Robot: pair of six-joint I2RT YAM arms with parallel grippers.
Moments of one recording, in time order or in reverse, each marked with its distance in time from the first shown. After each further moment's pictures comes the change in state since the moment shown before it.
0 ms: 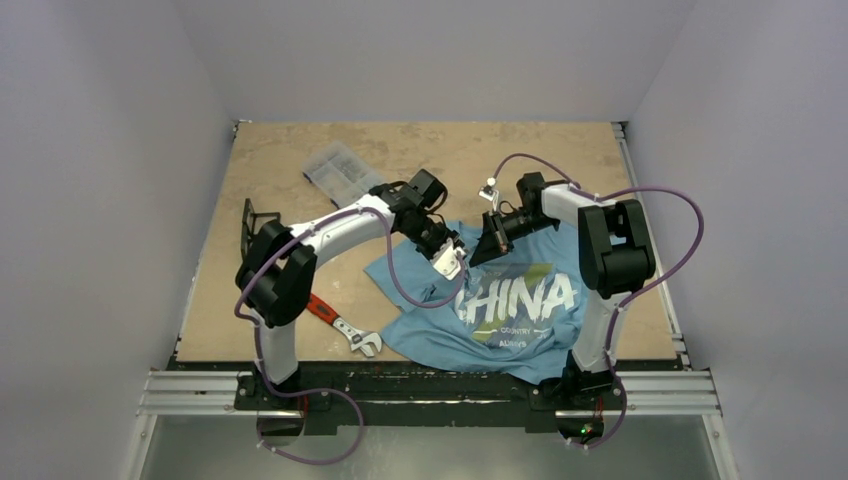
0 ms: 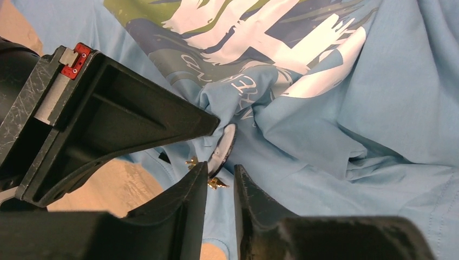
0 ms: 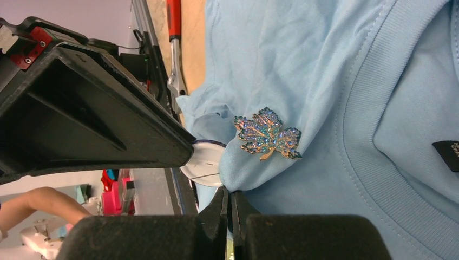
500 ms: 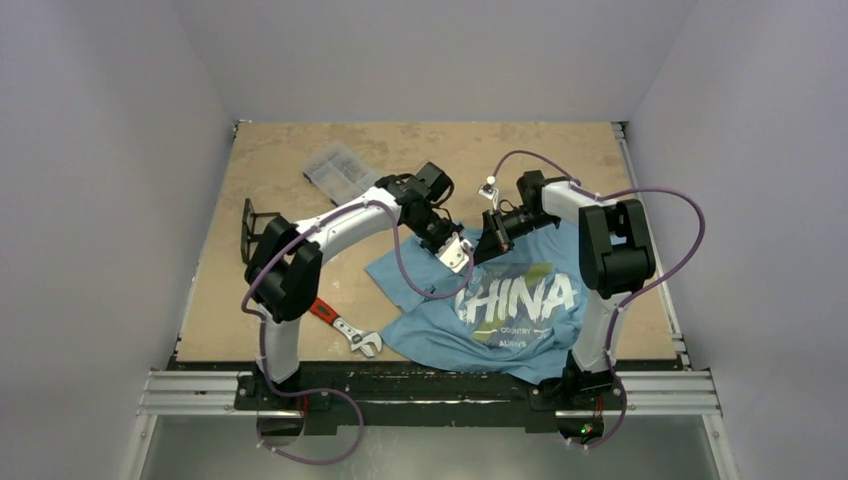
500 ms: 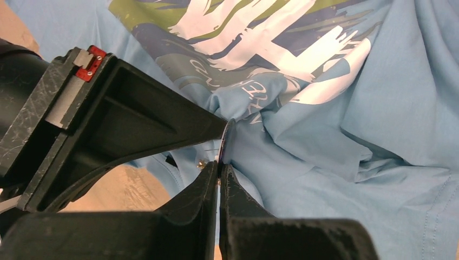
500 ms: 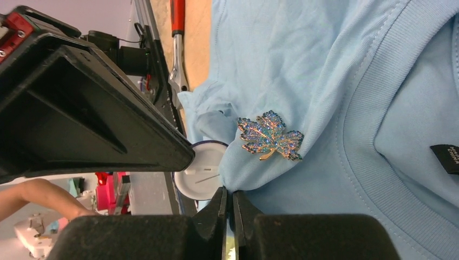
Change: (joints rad) left arm -0.007 0.037 0.082 -0.063 0.005 -0.018; right arm 0.000 0.000 0.032 -0.071 0.000 -0.071
